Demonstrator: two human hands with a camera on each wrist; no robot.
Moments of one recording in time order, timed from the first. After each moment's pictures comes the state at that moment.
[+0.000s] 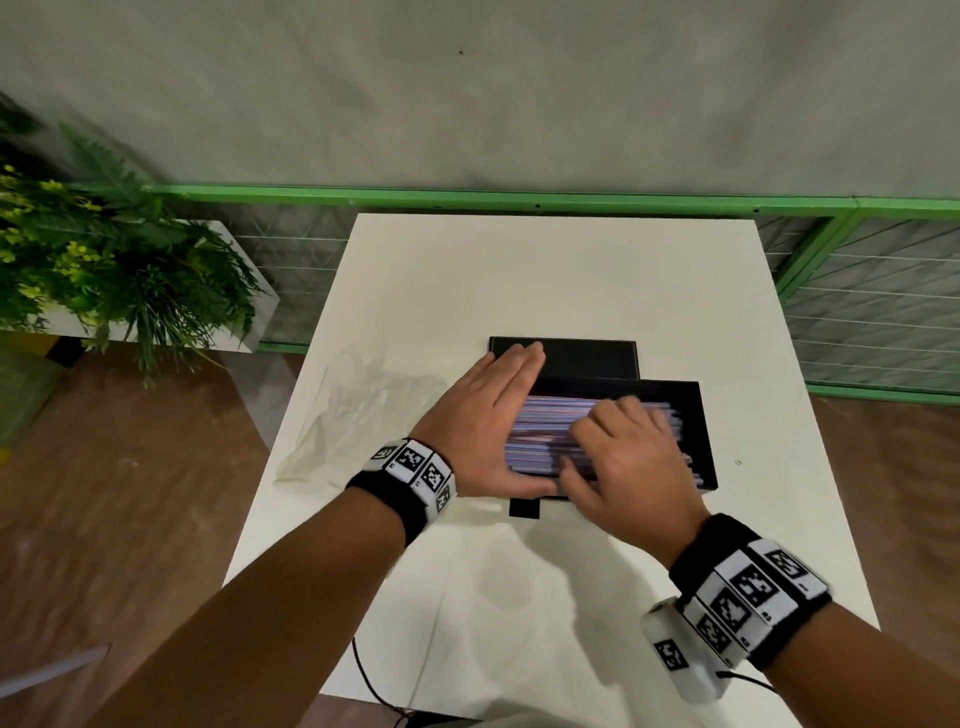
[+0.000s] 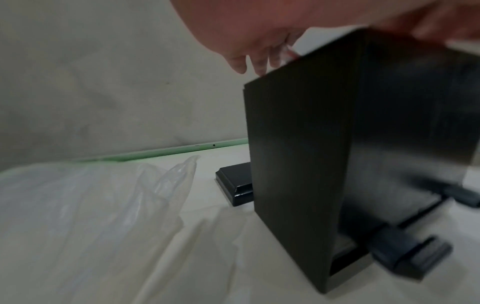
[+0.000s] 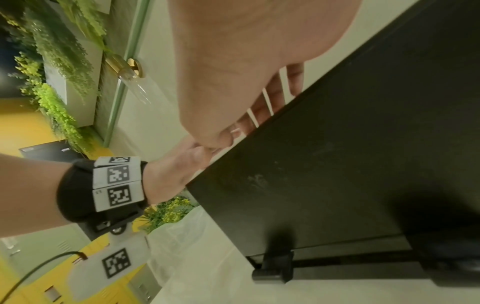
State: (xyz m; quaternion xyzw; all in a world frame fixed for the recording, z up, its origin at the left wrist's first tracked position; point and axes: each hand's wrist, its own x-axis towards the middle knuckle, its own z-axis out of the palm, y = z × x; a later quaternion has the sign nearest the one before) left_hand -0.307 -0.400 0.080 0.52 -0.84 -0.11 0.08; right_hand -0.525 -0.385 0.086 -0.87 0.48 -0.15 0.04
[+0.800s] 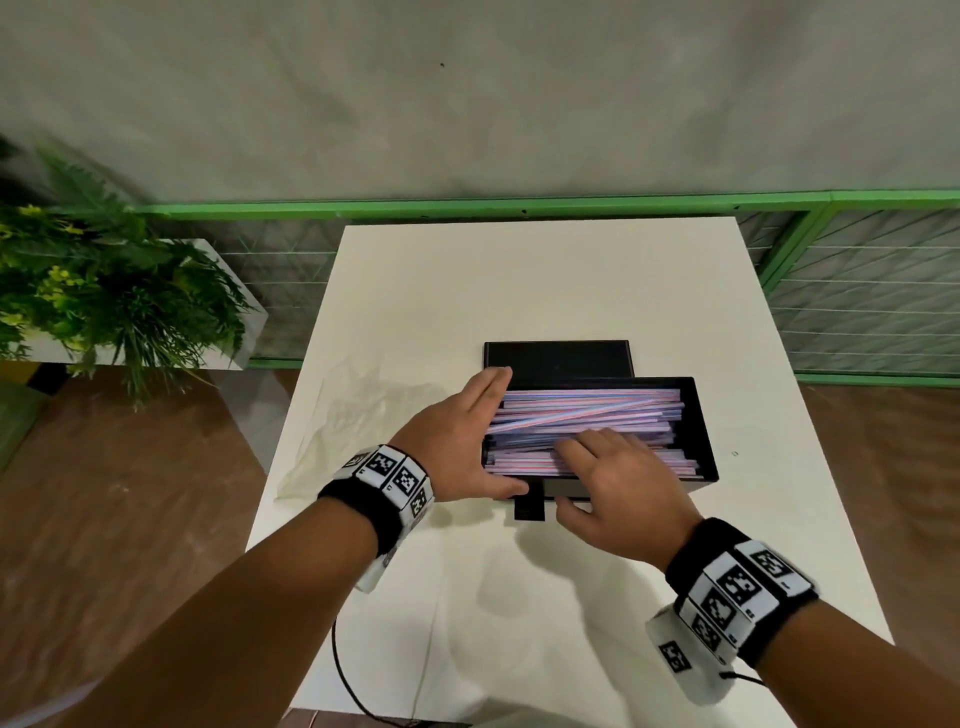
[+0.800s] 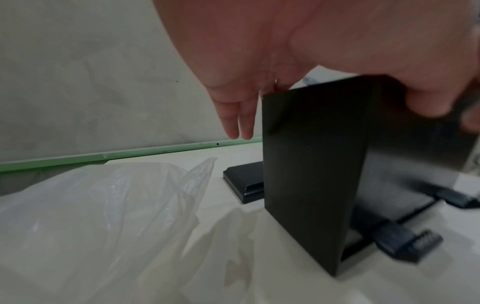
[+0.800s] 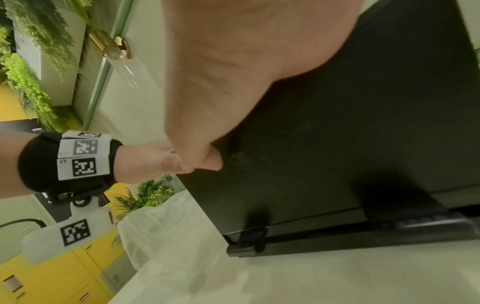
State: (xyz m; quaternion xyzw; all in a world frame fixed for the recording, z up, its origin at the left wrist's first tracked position) left_hand -0.279 -0.396 0.079 0.56 -0.80 -0.19 0.03; right_hand -0.522 -0.373 0.079 -0.88 0.47 -0.02 0.12
